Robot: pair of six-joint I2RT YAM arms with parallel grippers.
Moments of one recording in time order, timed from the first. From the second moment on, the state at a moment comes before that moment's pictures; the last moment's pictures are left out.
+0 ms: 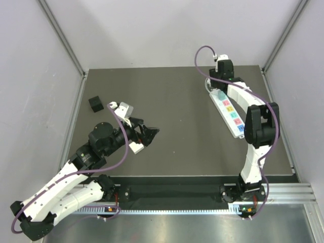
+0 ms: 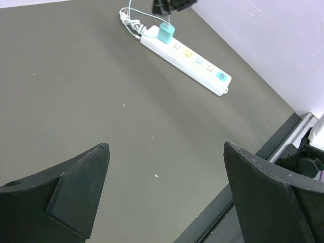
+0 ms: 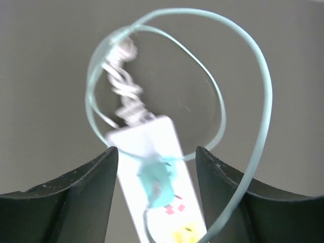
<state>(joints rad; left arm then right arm) -0.78 0.67 0.80 -0.25 -0.02 -0.34 0.20 1.97 1.58 -0.22 0.26 -0.08</state>
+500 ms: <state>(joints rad) -0.78 0.68 0.80 -0.25 -0.02 -0.34 0.10 1.90 1.53 -0.41 0.04 -0.24</state>
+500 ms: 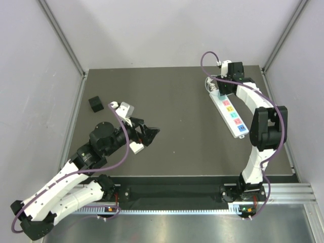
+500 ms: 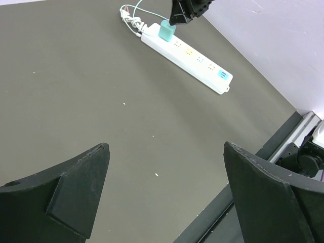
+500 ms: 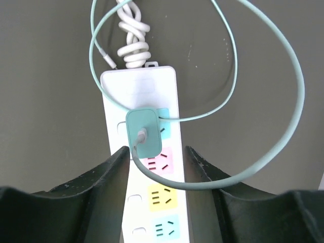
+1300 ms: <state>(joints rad) -0.78 0.71 0.80 -0.25 -0.04 -0.34 0.02 1.93 1.47 -0.30 -0.14 -0.20</state>
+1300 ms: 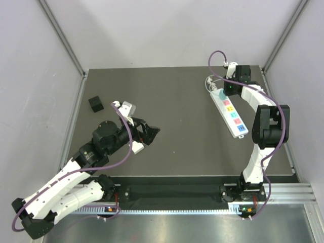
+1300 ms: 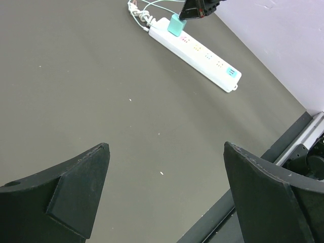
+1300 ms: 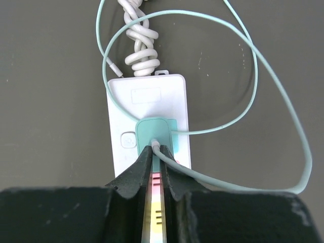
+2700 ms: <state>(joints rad) -0.78 0.73 0.80 -0.25 -0.05 -0.34 0.03 1.95 1.58 -0.54 -0.13 -0.19</state>
